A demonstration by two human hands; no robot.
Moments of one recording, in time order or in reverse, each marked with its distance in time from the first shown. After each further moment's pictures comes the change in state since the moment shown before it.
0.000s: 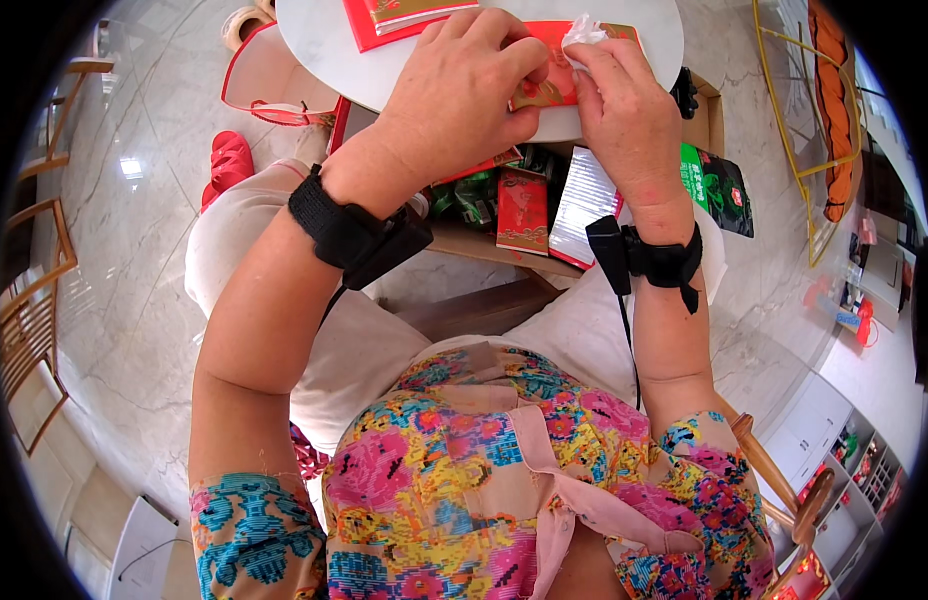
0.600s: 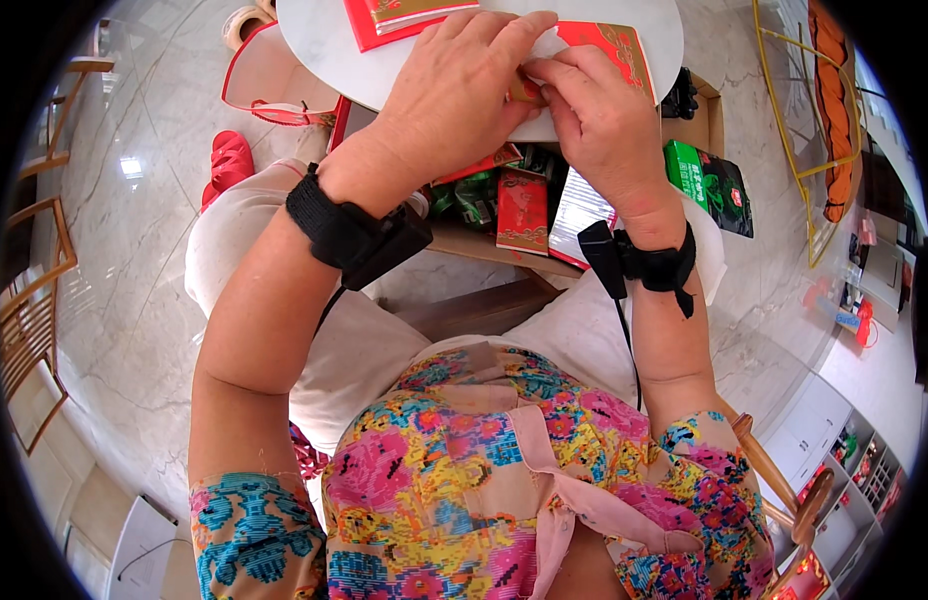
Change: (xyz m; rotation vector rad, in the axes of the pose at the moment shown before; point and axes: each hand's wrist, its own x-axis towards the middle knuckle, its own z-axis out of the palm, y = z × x) left_hand -0.001 -0.001 -0.001 -0.057 -0.033 -0.077; right_hand 0.003 -0.018 -0.004 0.228 -0.071 -0.074
